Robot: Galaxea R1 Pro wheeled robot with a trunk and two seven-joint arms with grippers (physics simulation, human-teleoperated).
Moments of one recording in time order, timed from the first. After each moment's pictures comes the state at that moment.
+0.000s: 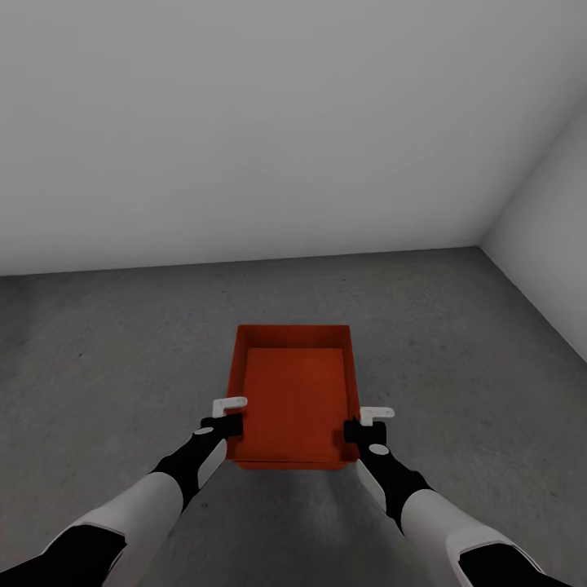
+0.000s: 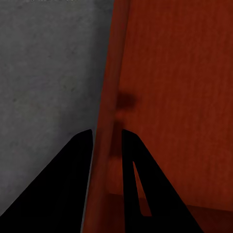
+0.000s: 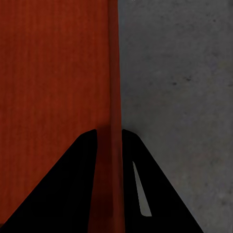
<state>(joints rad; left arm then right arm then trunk) -0.82 -0.09 -0.19 -0.31 0.28 0.06 0.19 -0.76 0.11 0.15 -0.30 -0.09 -0.11 -0.24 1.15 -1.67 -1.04</state>
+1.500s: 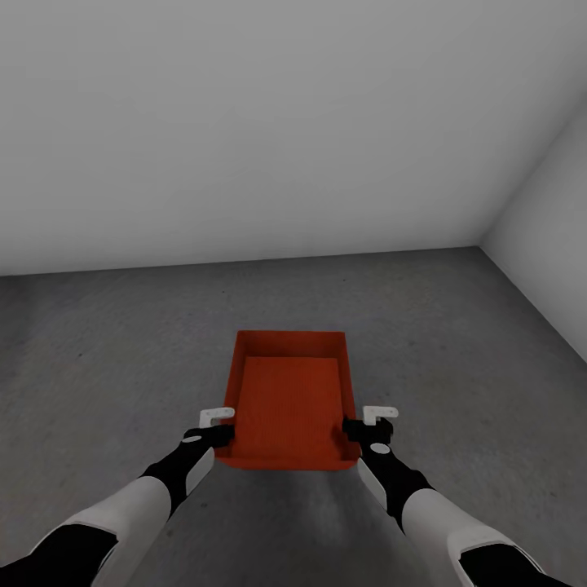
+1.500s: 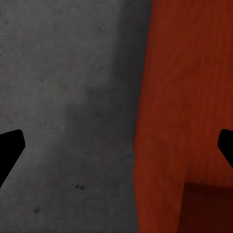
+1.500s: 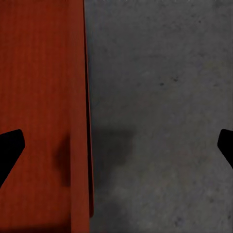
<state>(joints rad) -0.82 -0.05 -0.19 -0.24 0.27 0.06 0.20 -0.76 0.11 0.13 -0.30 -0.07 -0.10 -0.28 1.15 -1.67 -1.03</state>
